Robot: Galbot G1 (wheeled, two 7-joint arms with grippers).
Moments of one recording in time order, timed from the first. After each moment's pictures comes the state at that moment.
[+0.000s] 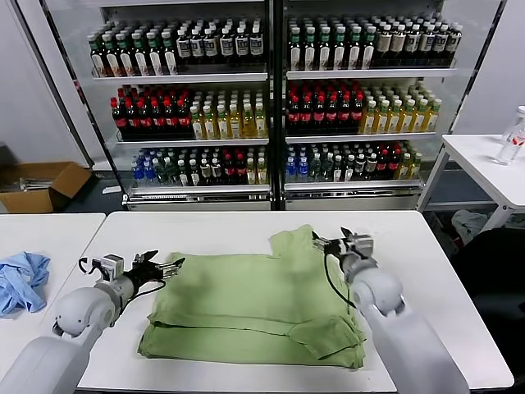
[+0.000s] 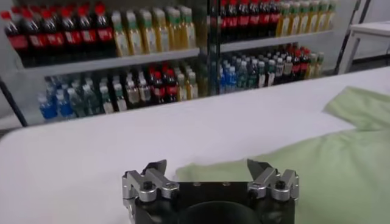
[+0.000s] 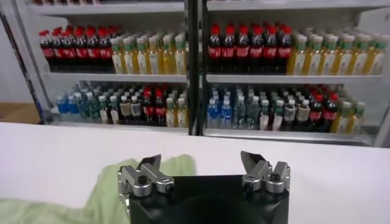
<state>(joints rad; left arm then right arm) 0.93 -0.89 -0.33 -1.57 -0.60 0.53 0.18 -0.68 1.25 0.15 1.49 0.51 -0.57 0.20</state>
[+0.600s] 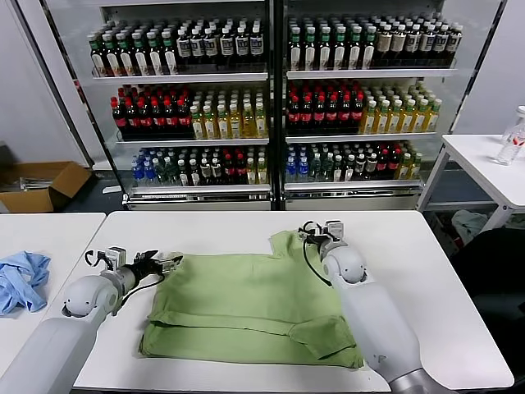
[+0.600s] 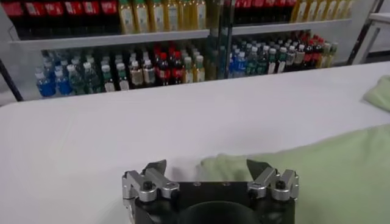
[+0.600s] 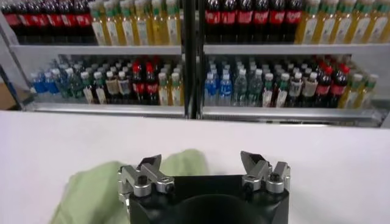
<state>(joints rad) 0.80 -0.90 -0.26 -1.36 -0.60 0.50 0.24 -0.55 1.40 0.14 1.17 0.42 -0.52 0.18</state>
